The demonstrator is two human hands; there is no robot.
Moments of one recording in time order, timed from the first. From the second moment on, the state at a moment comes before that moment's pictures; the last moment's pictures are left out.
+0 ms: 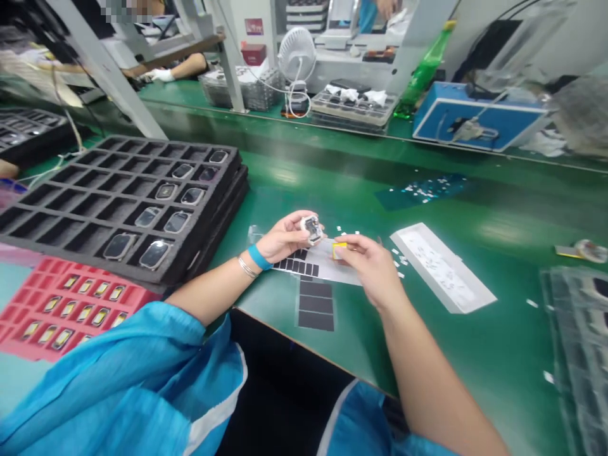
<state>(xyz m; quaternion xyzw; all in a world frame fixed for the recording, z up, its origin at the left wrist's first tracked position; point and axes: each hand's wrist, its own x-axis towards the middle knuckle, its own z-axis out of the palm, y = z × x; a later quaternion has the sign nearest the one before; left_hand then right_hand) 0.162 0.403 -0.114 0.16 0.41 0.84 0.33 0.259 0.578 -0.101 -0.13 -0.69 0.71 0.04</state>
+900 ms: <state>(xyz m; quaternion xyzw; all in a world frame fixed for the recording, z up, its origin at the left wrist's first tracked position) 0.179 0.416 -0.107 0.09 0.54 0.72 0.43 0.254 0.565 -0.120 0.00 -0.82 0.52 0.26</state>
